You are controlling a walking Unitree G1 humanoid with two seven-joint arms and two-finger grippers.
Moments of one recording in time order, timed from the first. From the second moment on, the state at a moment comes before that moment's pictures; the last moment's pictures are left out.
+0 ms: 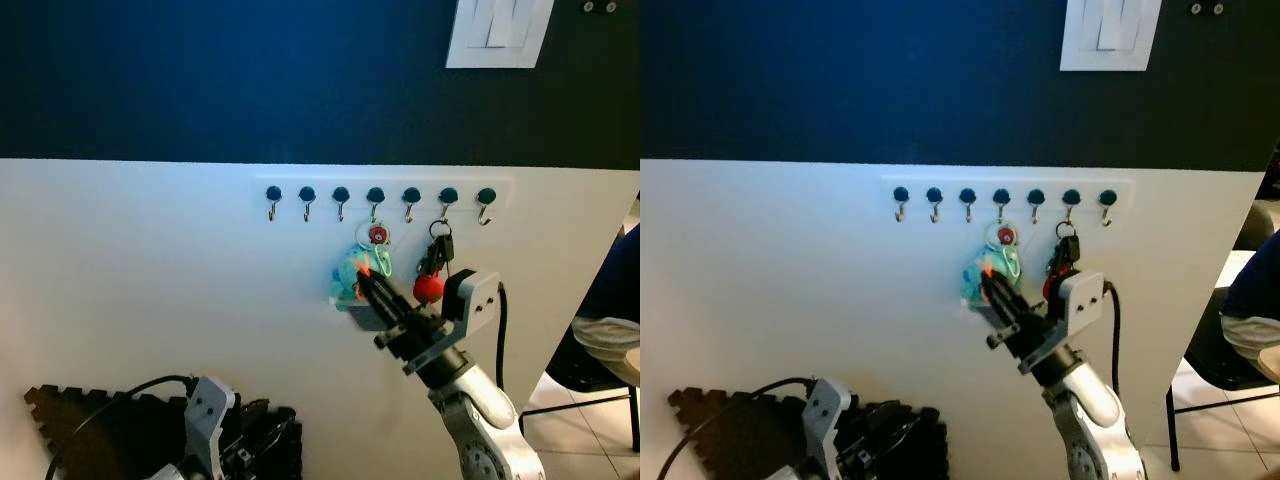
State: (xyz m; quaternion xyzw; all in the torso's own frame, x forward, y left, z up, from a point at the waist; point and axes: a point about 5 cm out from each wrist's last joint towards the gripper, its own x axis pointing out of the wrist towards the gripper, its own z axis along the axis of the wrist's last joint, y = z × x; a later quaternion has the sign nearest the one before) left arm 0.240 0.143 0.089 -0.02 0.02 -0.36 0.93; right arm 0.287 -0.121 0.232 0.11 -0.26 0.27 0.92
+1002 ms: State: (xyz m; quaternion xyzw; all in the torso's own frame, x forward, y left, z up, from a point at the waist) left arm 0.243 0.132 0.109 -0.03 0.01 -0.38 0.92; right arm 0.294 -0.106 0.263 0.11 -0.29 0.25 0.92
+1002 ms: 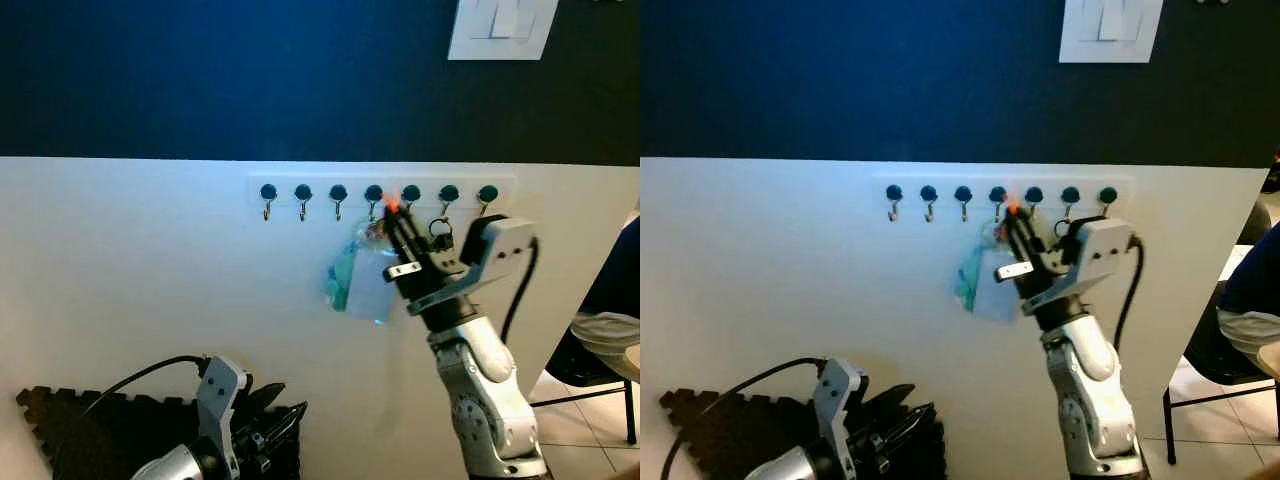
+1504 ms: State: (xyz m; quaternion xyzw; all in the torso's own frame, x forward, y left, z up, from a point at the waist) left arm 0.242 0.131 0.113 -0.03 0.01 -0.38 0.92; right arm 0.296 -0.107 0.270 0.13 -0.29 0.26 0.91
